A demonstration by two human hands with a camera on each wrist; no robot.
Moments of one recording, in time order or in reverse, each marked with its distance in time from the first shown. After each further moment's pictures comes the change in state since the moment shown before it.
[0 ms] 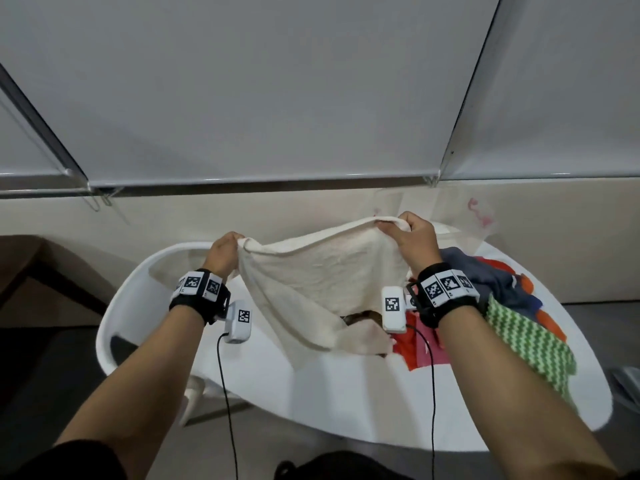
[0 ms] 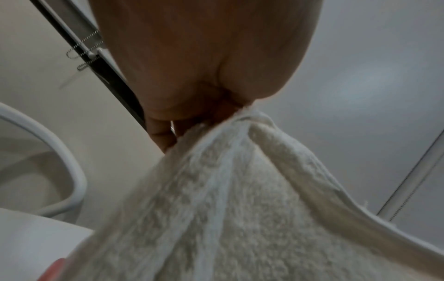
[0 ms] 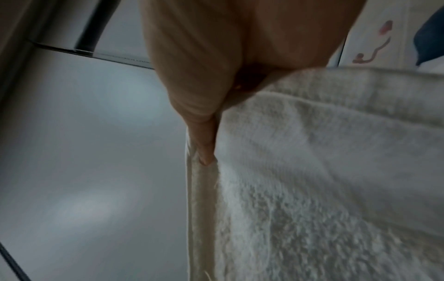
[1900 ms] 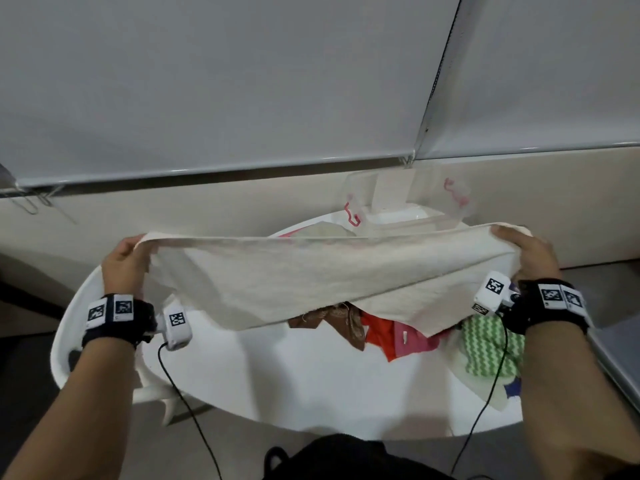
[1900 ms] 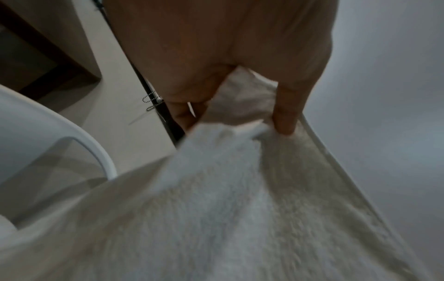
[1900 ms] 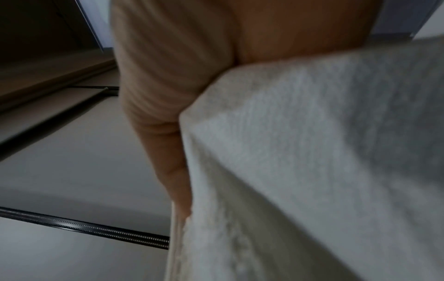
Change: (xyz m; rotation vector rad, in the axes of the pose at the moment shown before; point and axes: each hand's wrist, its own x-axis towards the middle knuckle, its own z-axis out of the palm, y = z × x) left_hand 0.031 -0.032 -0.057 -0.043 0.343 0.153; right_hand 0.012 0.049 -0.203 0.302 0.349 0.356
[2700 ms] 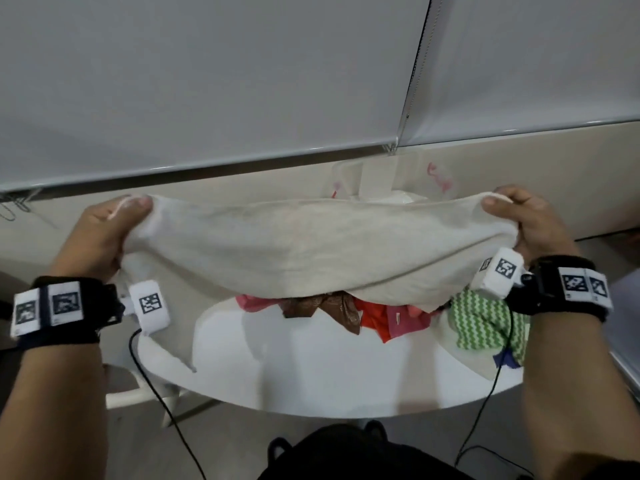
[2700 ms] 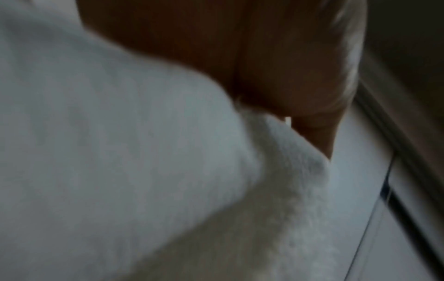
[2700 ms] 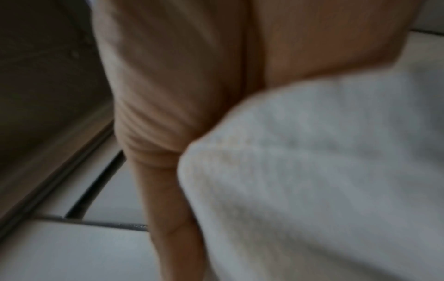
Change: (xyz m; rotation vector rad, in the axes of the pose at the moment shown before) left_hand -0.046 0.115 -0.016 -0.108 -0.515 0.112; right_hand -0.078 -0.052 0.015 -0.021 -0.276 -0.178
